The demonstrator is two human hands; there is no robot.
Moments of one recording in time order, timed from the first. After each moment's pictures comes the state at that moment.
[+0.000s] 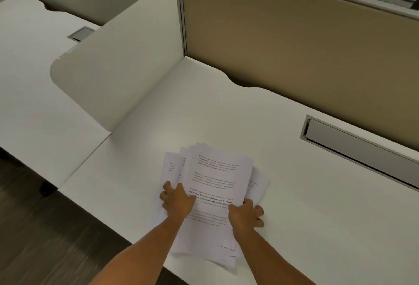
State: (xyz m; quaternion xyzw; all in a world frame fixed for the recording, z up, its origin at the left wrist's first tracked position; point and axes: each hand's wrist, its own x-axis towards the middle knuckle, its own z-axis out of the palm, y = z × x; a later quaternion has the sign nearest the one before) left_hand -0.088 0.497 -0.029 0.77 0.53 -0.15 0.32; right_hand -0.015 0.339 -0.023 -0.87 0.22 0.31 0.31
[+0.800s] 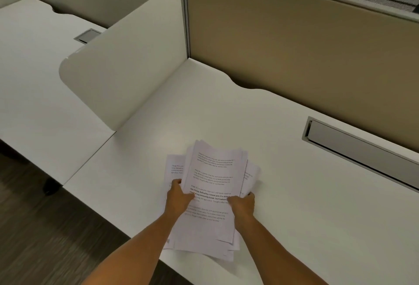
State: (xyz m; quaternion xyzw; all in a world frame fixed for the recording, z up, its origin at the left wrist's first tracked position) left_hand -0.103 0.510 -0.019 0.68 0.49 -0.04 0.55; right_hand -0.003 0.350 -0.008 -0.72 0.28 0.33 0.55
